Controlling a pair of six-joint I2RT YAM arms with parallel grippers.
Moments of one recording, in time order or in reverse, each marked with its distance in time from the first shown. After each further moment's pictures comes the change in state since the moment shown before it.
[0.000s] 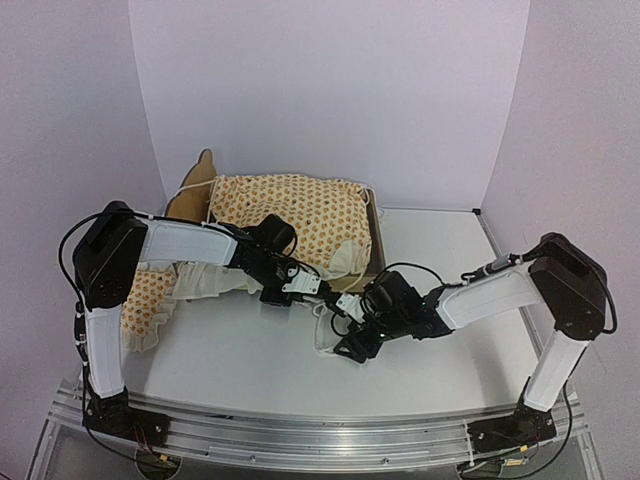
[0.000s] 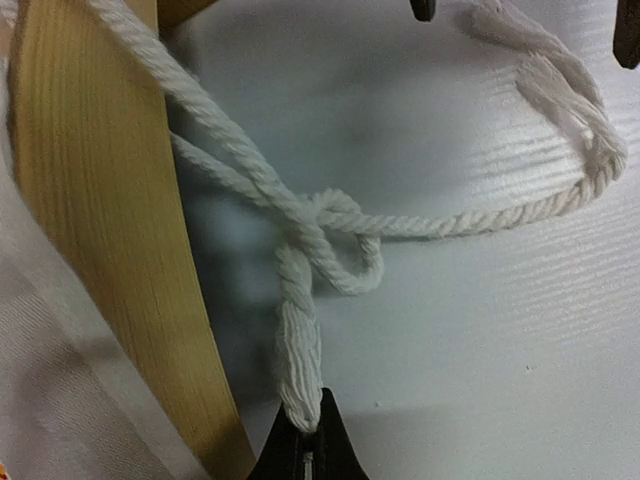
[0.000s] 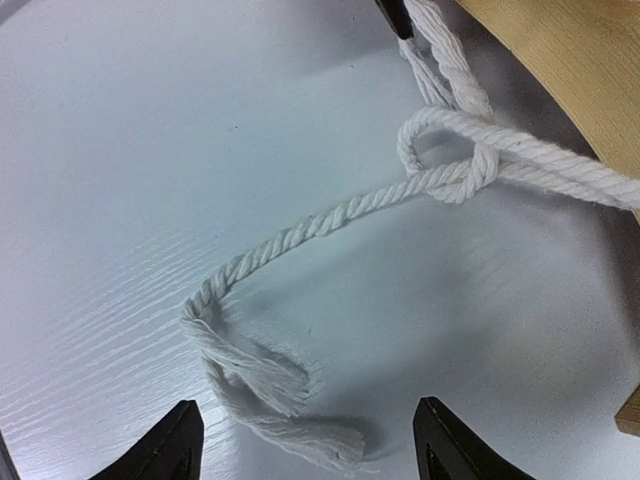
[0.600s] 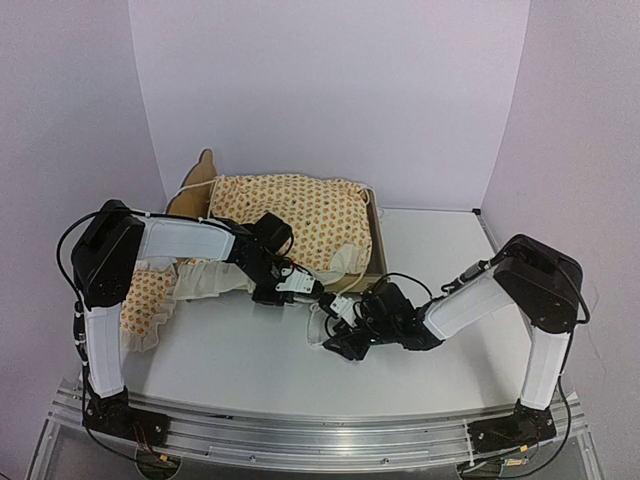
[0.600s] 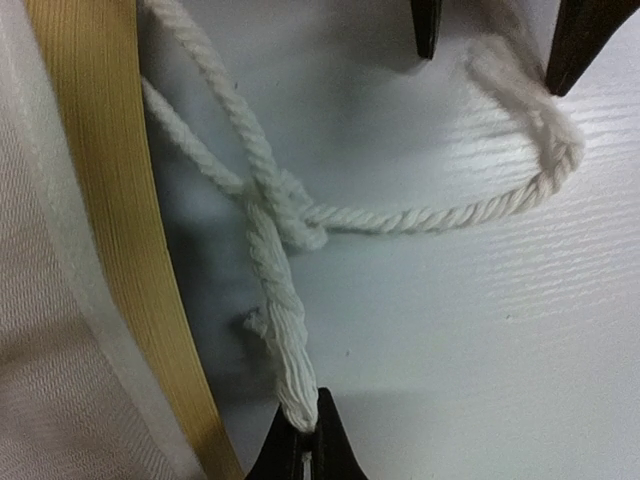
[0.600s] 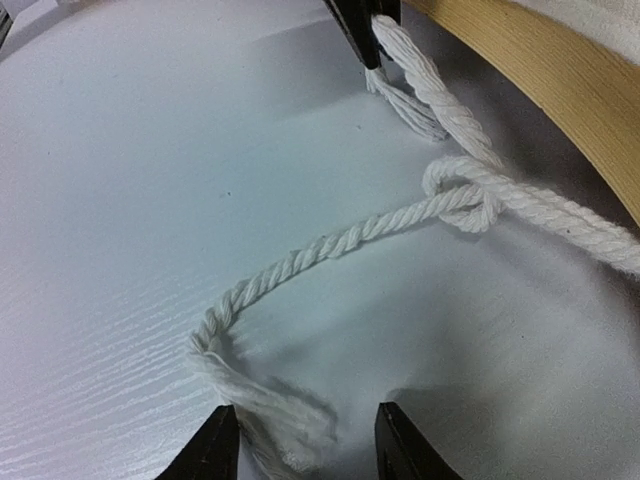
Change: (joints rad) left arm 0.022 -0.003 0.025 -0.110 -0.036 -0.022; right arm 0.001 0.135 -0.041 0.327 -0.026 0.014
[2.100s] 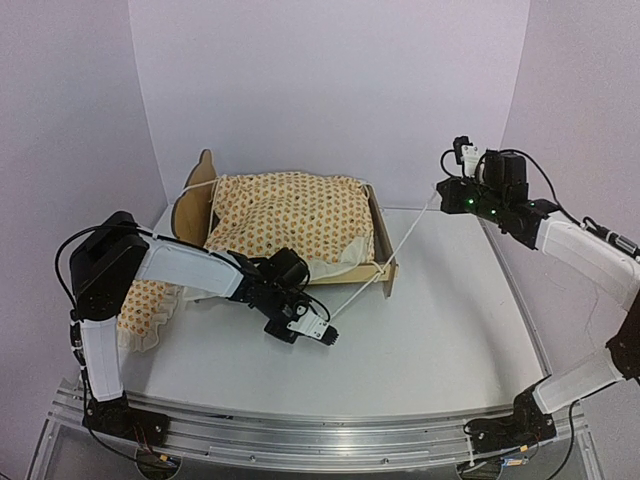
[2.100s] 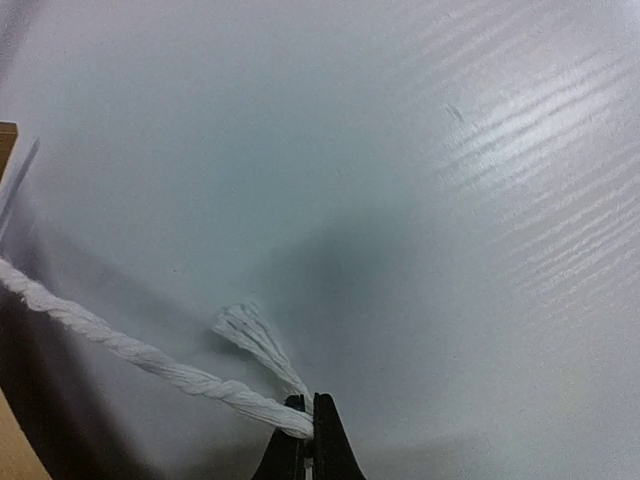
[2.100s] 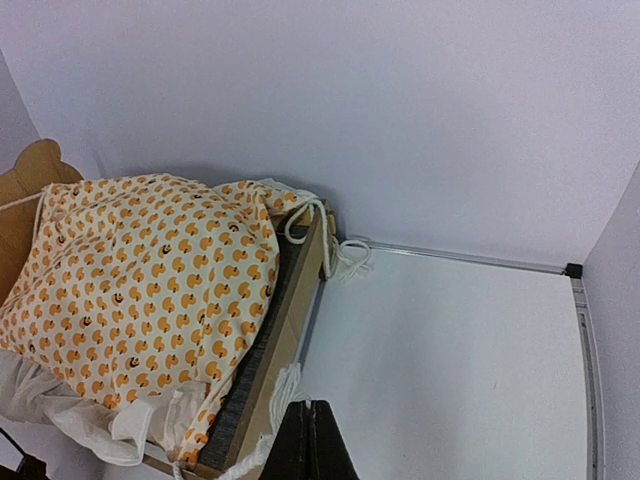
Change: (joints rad) left arm -0.176 -0.047 -0.187 0.190 0.038 0.111; right arm -0.553 -0.567 0.348 -0.514 0.221 0.216
